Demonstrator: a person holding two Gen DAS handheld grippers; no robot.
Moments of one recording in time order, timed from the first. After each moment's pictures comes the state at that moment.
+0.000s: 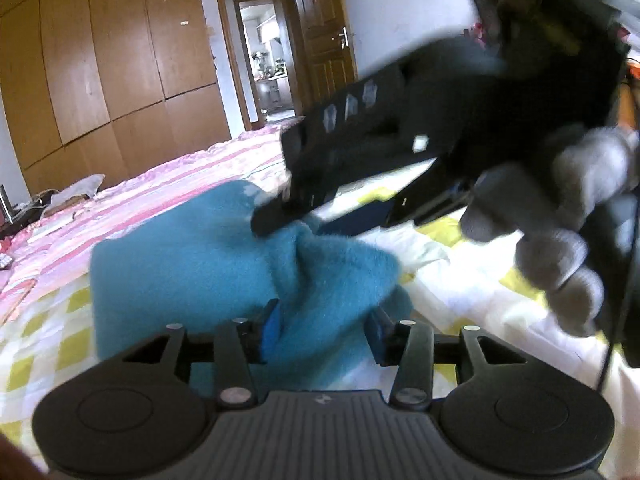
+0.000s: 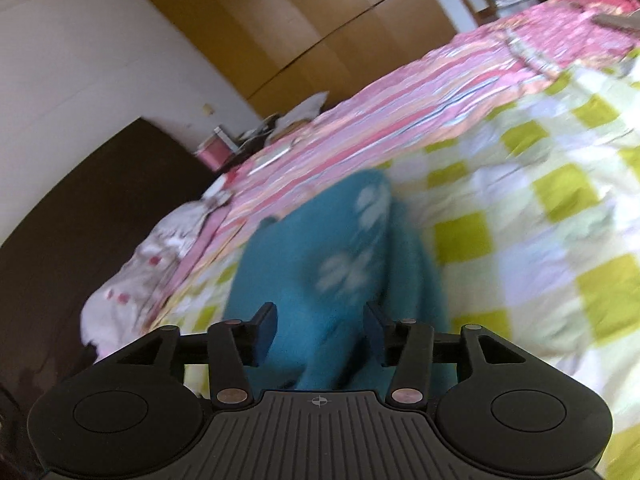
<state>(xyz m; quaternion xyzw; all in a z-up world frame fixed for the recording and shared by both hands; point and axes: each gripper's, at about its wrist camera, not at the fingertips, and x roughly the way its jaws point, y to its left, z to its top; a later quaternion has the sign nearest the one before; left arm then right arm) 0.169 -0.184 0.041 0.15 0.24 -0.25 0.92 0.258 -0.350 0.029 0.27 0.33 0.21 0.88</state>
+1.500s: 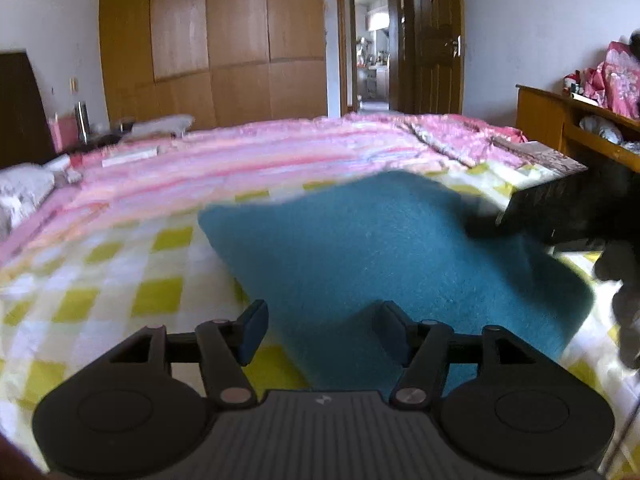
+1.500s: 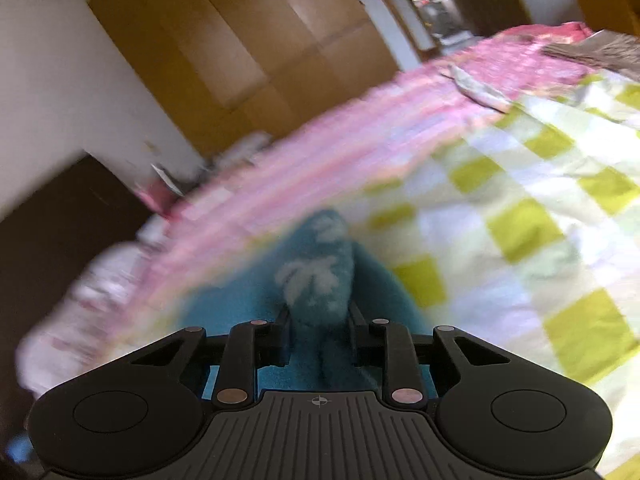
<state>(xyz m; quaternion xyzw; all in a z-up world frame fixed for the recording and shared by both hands) 0.232 -0.111 0.035 0.04 0.28 -0.13 0.95 0.287 -0.349 0.009 0.25 0.31 0.07 0.92</state>
